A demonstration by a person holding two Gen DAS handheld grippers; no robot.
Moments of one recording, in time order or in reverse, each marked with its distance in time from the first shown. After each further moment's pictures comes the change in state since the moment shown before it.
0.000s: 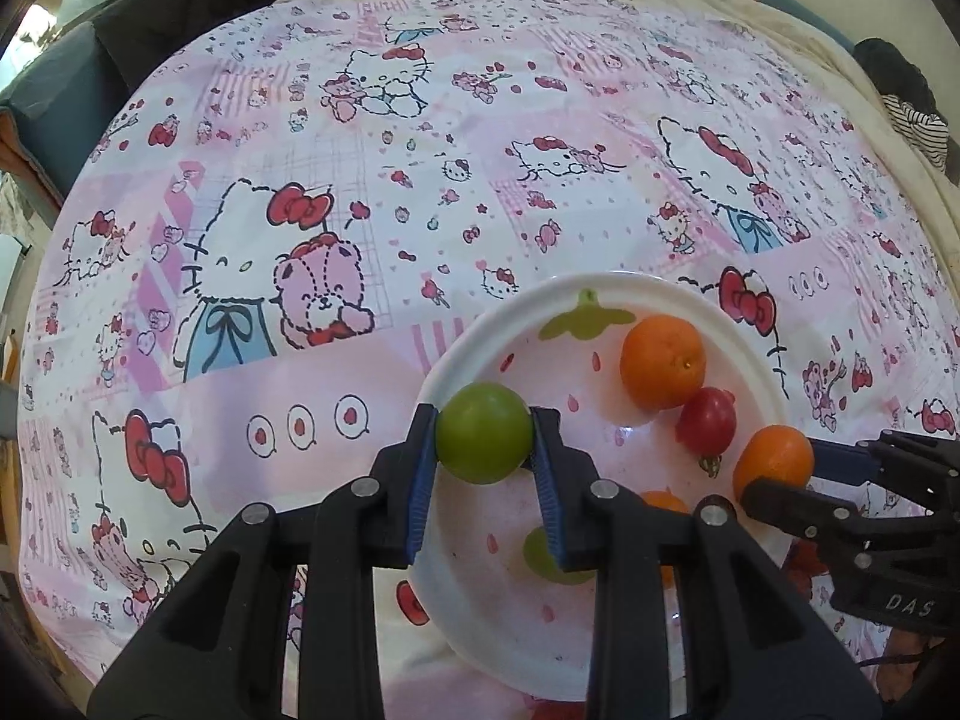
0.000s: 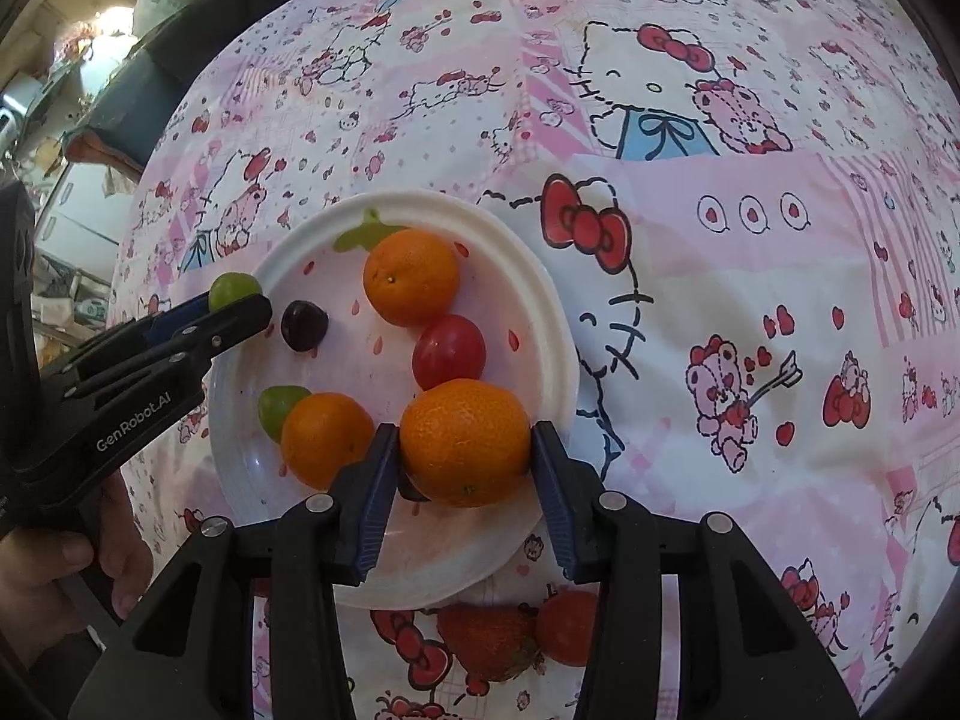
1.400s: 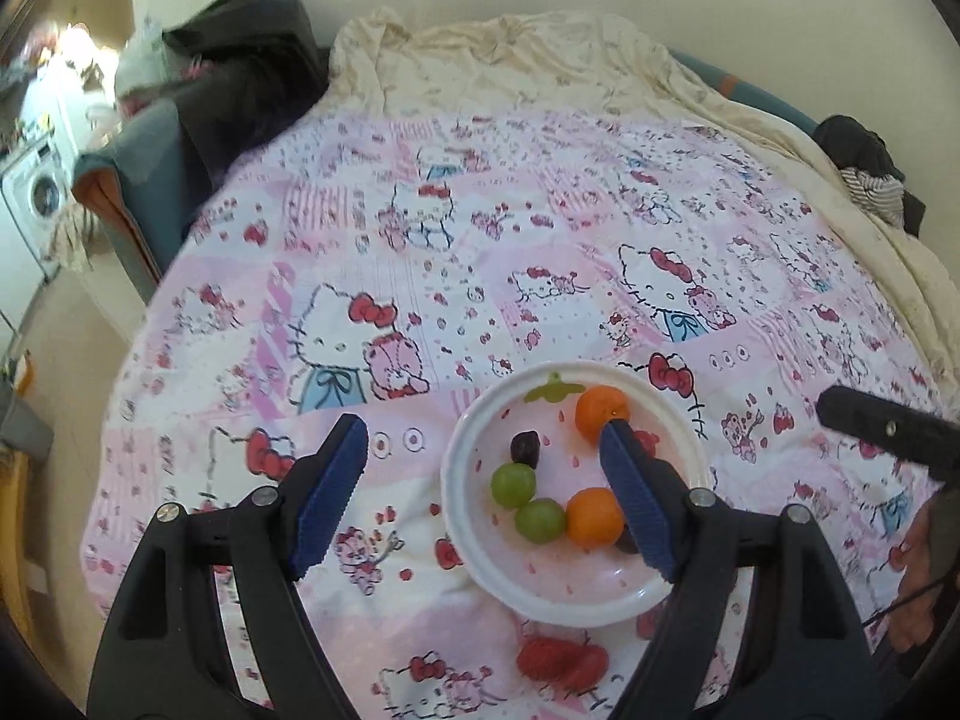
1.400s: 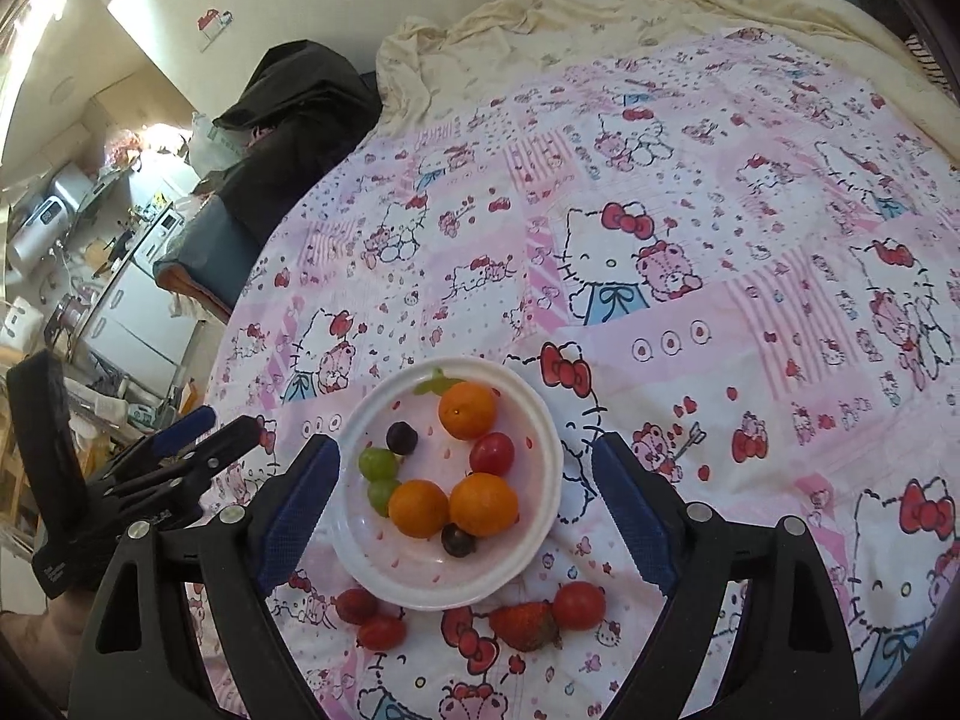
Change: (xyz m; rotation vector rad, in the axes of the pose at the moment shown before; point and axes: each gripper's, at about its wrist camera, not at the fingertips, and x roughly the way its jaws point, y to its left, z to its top) left arm -0.118 0.004 -0.023 -0.004 -0.270 0.024; right arm -0.118 -0.003 -0.021 0.071 -0.359 0.101
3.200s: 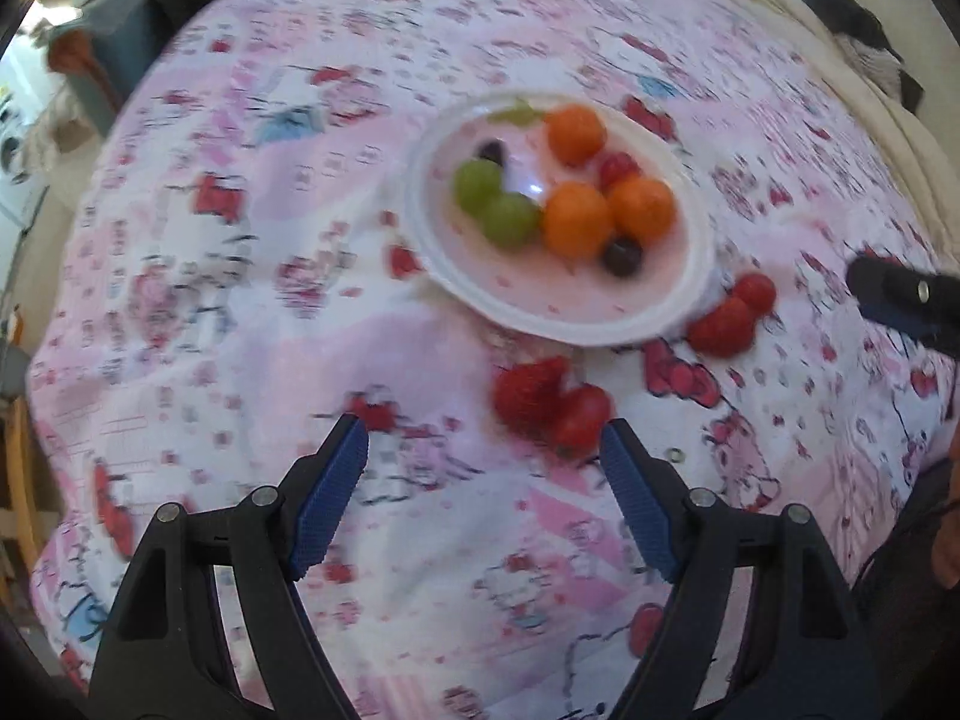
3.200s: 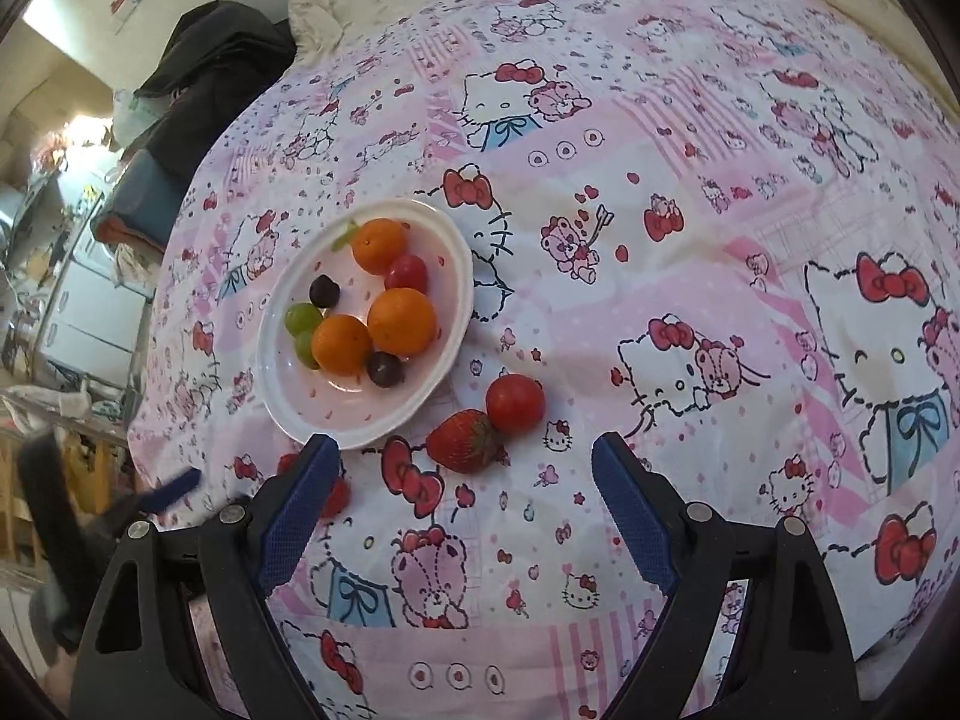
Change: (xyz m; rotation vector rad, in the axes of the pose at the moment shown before) left arm 0.018 -0.024 -0.113 0.038 0.359 -0.055; right arm -0.011 -0.023 -0.083 0.149 0.175 -0.122
